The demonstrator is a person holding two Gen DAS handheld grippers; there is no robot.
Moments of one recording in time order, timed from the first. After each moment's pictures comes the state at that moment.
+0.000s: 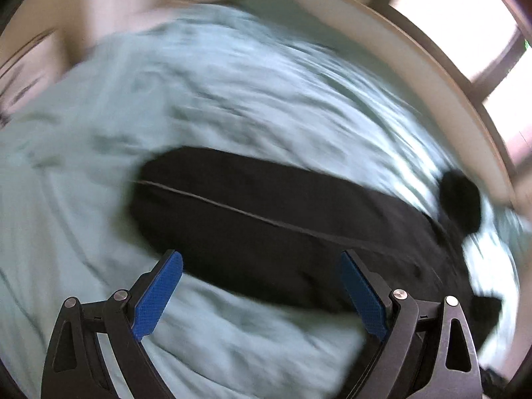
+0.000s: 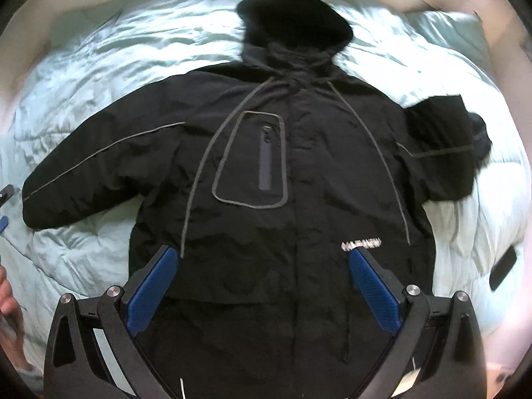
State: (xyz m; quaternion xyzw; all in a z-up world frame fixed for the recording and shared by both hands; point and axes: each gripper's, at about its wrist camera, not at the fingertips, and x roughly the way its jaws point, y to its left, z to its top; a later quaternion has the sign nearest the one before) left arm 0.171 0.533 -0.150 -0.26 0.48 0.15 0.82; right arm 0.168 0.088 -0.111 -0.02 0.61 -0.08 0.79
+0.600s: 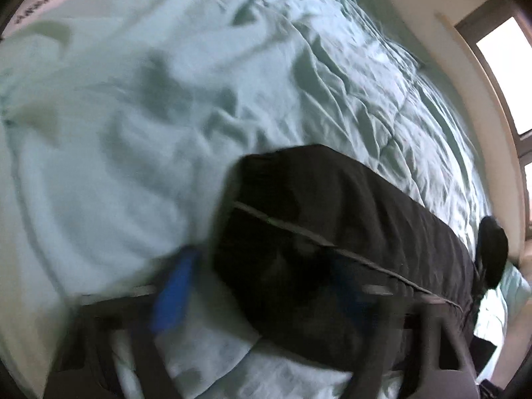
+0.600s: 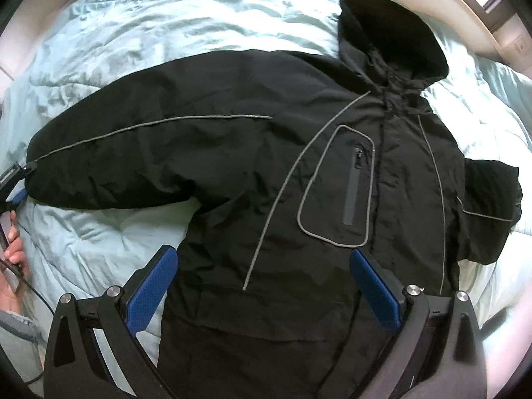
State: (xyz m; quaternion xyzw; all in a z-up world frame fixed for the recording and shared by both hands) left arm 0.196 0.650 -0.274 -0.34 0.50 0.15 0.78; right arm 0.230 0.187 -0.167 -0.10 0.65 0.00 0.75
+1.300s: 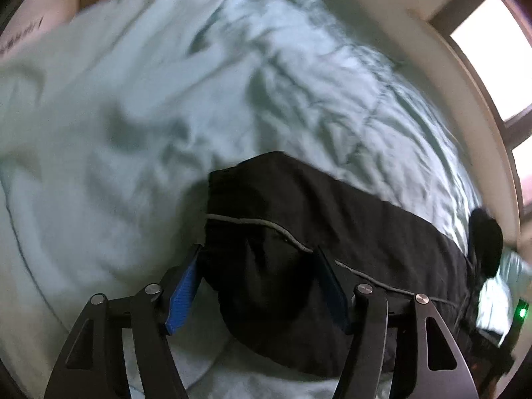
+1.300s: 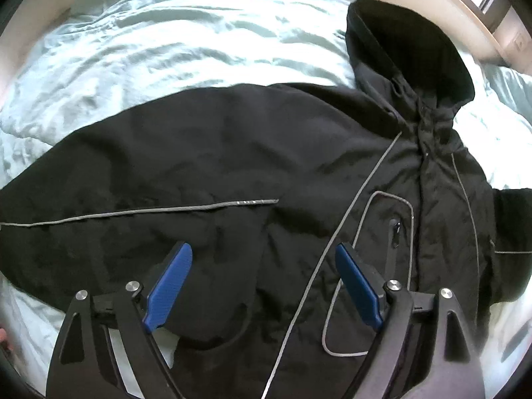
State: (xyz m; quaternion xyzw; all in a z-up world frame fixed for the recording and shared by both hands) left arm 0.208 0.636 -0.258 -0.32 0.48 0.14 0.80; right arm 0.318 0.186 -0.240 -0.07 0.59 -0.02 0.80
